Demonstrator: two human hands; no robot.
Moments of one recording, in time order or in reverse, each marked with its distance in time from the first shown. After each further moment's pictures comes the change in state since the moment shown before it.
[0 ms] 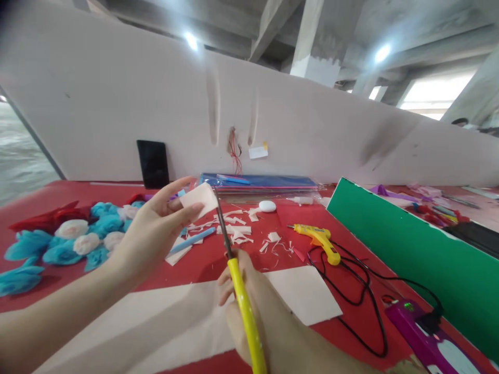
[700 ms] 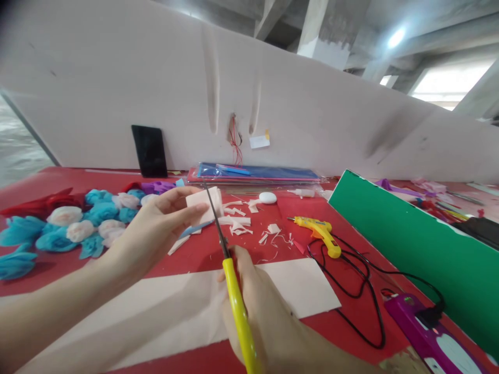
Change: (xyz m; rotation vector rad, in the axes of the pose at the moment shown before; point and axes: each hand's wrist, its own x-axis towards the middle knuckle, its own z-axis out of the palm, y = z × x) left_hand -0.005 -0.012 0.004 -0.105 -0.129 -0.111; right_hand -0.007 -0.004 -0.013 -0.267 -0.059 0.098
